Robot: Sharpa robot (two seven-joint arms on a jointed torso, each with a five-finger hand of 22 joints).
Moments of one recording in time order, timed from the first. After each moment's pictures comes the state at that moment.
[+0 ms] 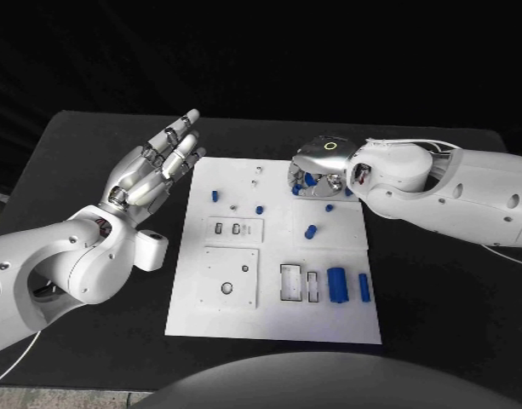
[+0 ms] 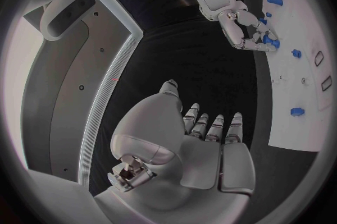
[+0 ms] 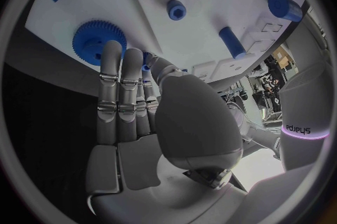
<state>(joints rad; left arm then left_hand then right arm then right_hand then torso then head) 1.17 -1.00 -0.12 1.79 -0.19 -0.27 0.66 1.31 0.26 -0.25 0.29 0.43 0.23 0.04 0.03 0.03 0.01 0.00 0.00 0.00 0.00 0.13 0.00 0.00 0.16 0.01 0.26 0.01 0.01 1.29 -0.82 -0.12 1.53 -1.88 -0.16 -0.06 1.43 -0.11 0.29 0.10 0.20 1.12 0.07 0.14 0.21 1.15 0.03 0.20 0.10 1.42 -0.06 0.64 0.53 0.19 1.28 0.05 0.68 0.41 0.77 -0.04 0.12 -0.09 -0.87</state>
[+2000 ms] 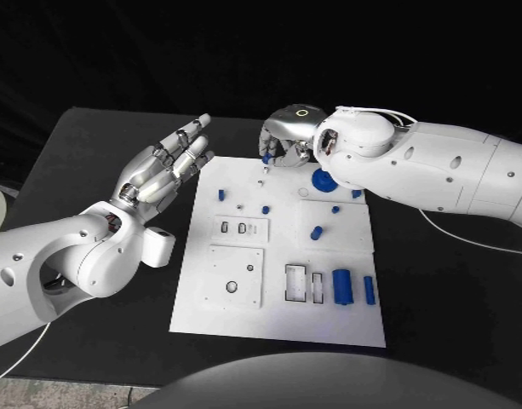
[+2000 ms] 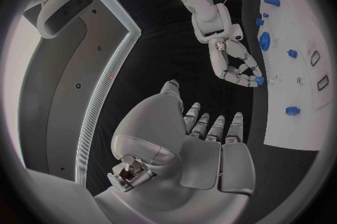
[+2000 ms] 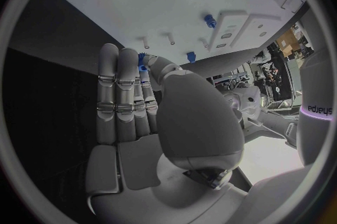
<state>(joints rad) 1.17 -0.98 -0.12 1.77 -0.18 -0.25 0.62 1.33 0.26 -0.24 0.29 0.45 0.26 0.06 0.03 0.03 0.02 0.03 0.00 0.00 0.00 0.14 0.00 0.00 0.16 0.02 0.27 0.01 0.01 1.35 -0.57 -0.11 1.29 -1.73 -0.21 -0.03 1.42 -0.12 0.37 0.09 0.35 1.12 0.11 0.11 0.26 1.21 0.06 0.10 0.07 1.40 -0.03 0.65 0.55 0.19 1.21 0.07 0.73 0.51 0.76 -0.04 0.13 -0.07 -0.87</state>
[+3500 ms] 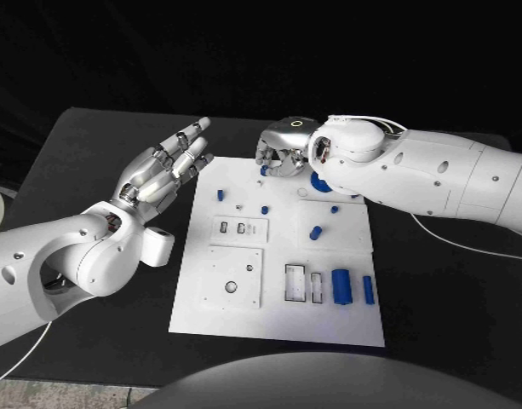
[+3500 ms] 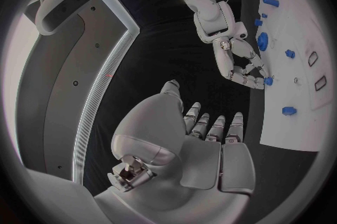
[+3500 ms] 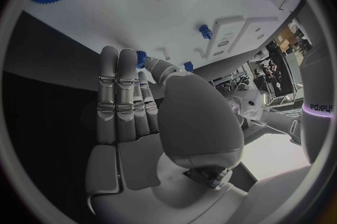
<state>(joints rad) 1.17 -0.97 -0.12 1.75 -0.16 -0.24 0.61 1.34 0.27 -0.23 0.29 0.45 0.26 0.07 0.03 0.03 0.02 0.03 0.00 0.00 0.00 0.14 0.00 0.00 0.16 0.02 0.27 0.01 0.01 1.32 -0.55 -0.11 1.26 -1.70 -0.16 -0.03 1.39 -0.13 0.39 0.09 0.26 1.01 0.12 0.06 0.24 1.12 0.07 0.07 0.07 1.36 -0.03 0.65 0.56 0.19 1.16 0.08 0.74 0.54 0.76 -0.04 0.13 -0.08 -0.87</state>
